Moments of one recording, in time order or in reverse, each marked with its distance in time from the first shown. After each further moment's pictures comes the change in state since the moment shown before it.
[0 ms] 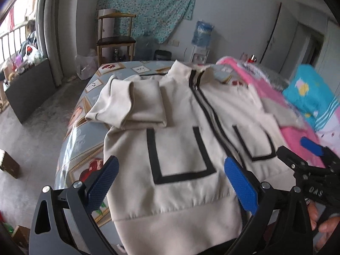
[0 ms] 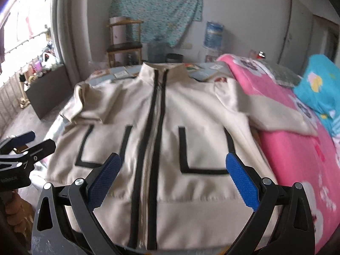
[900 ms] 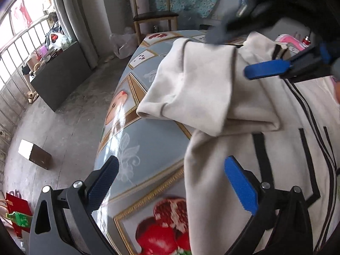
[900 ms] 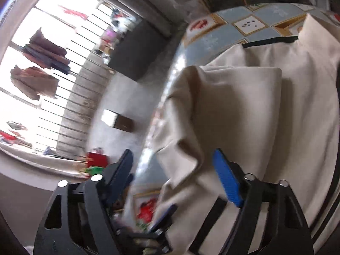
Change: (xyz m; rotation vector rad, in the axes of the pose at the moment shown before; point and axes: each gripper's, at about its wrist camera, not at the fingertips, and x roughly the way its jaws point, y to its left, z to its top) left arm 0.116 0.106 0.018 -0.006 0.189 0.342; right arm 0.249 0.193 0.140 0.015 0.579 0.751
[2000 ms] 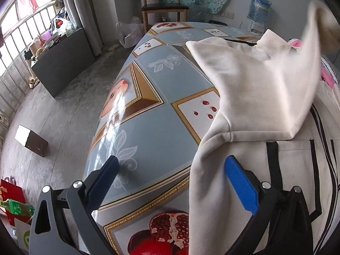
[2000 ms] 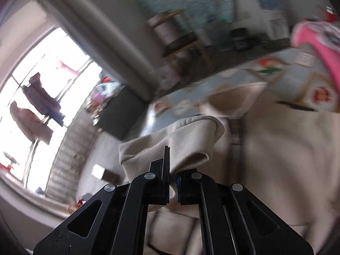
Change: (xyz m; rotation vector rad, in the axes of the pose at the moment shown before) left arm 0.023 0.004 0.006 -0.077 0.048 -0.001; right arm -0.212 -0.120 -0.031 0.117 -0.438 -0.086
